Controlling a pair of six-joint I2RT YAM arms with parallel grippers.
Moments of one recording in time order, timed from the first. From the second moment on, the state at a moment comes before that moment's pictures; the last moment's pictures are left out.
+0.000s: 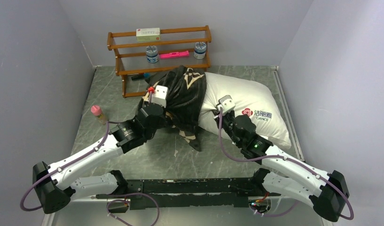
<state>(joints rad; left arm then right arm) -0.90 1.06 0.96 -0.32 -0.67 -0.25 0.80 0.89 0.59 0.22 0.34 -0.15</state>
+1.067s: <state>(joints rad) -0.55 0.85 0.91 -0.46 -0.45 -0.17 0.79 0.78 0.56 0.15 0.30 -0.17</state>
